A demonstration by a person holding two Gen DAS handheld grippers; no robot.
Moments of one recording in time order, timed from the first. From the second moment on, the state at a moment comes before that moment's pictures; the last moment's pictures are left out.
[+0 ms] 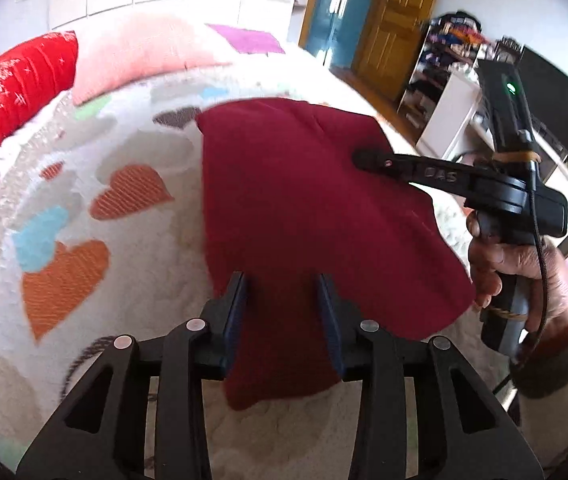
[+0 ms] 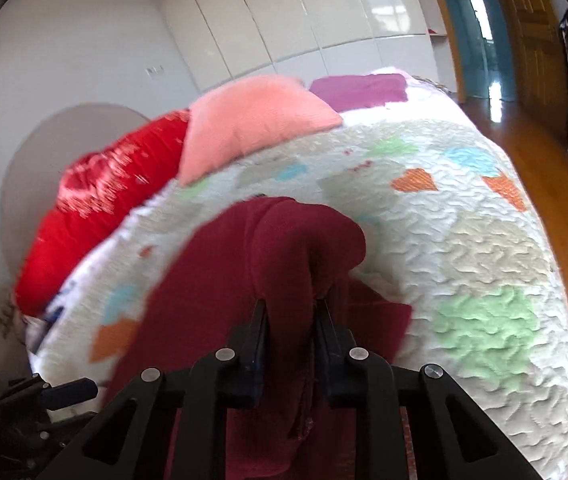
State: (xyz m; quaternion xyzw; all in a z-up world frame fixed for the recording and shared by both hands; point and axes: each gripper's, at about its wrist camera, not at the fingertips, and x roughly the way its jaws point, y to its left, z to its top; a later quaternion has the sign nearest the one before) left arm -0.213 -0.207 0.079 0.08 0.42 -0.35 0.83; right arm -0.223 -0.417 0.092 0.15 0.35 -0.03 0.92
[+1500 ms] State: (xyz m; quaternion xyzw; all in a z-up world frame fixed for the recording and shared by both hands) left arm -0.171 -0.223 0.076 0.08 0.40 -0.30 0.86; right arm -0.239 -0.391 0.083 0.11 0.37 -0.11 0.92
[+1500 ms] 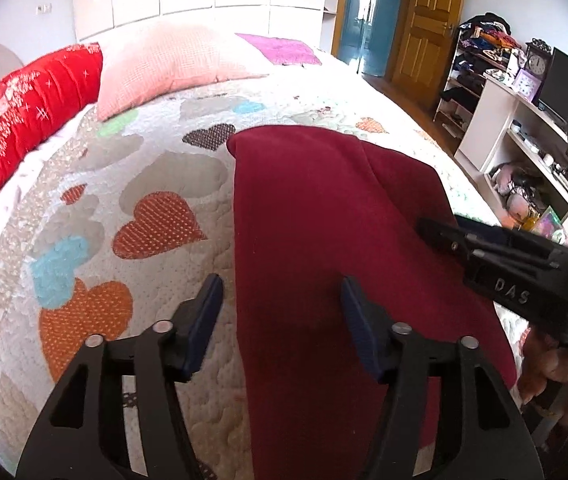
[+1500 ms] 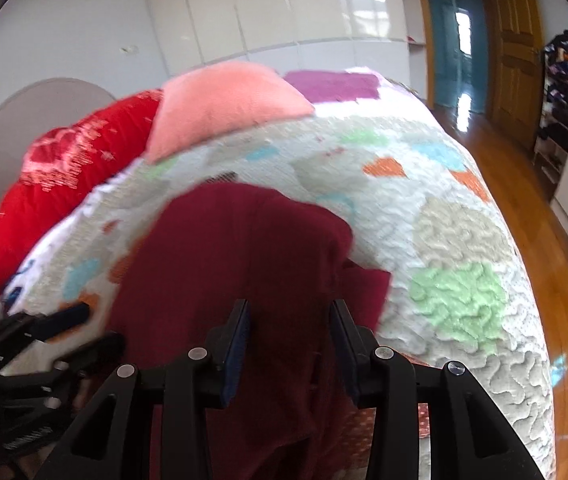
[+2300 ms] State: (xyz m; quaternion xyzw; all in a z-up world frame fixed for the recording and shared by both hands) left arm -0.172 -0.231 0.062 0.06 0.41 -0.30 0.86; right arm -0.230 -0.411 0.076 0.16 0.37 -0.09 0.91
